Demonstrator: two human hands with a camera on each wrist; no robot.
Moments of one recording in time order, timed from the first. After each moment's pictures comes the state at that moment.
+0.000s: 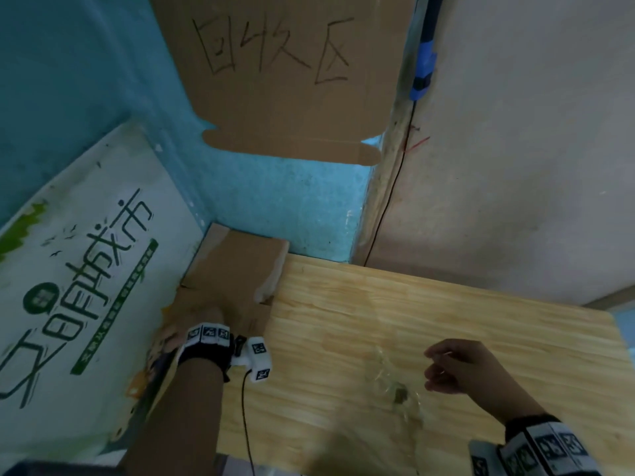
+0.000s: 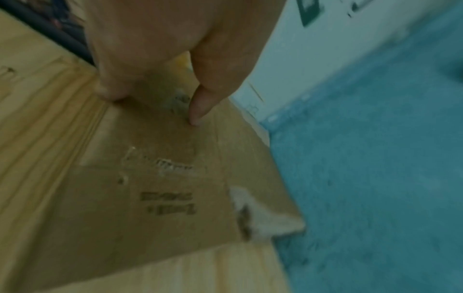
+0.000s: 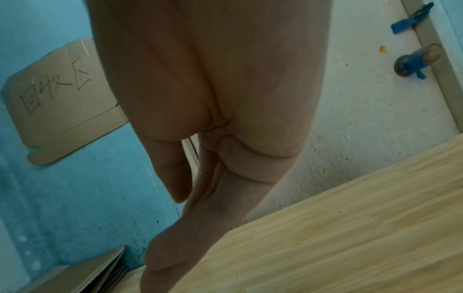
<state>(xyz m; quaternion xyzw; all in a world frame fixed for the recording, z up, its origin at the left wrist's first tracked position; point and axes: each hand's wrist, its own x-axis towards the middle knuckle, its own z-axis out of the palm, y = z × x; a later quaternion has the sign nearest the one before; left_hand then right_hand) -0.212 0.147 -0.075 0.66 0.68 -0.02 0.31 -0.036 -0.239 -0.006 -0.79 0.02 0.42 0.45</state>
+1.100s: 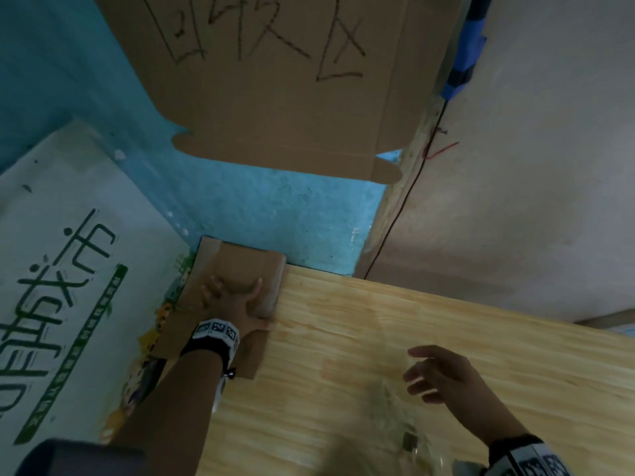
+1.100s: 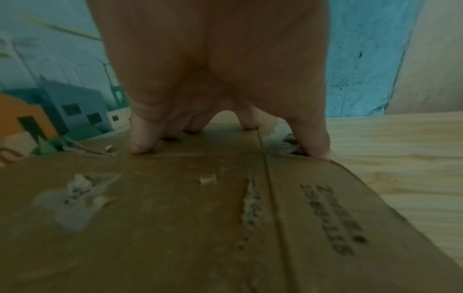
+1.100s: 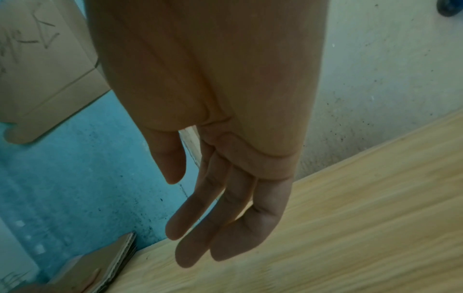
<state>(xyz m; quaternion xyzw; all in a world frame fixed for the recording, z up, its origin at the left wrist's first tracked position) -0.130 0.199 -0.130 0.85 0.40 -0.30 0.17 -0.003 -0.185 -0.033 -0.79 -0.02 0.44 0.44</state>
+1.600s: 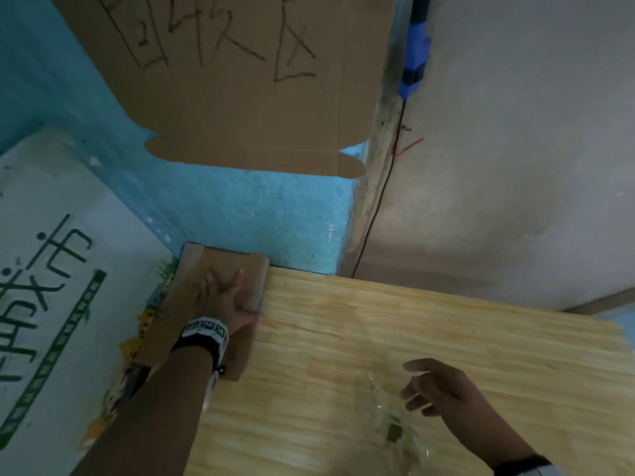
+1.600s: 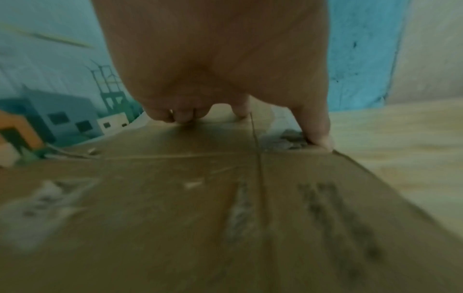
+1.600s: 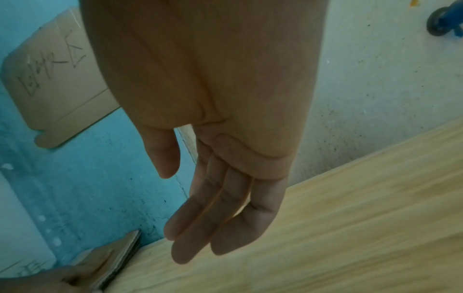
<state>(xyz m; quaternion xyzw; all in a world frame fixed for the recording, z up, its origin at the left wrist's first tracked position) -0.123 0.198 -0.129 0.88 0.39 -0.23 0.15 -0.026 -0.222 -0.025 -0.79 -0.05 0.42 0.44</state>
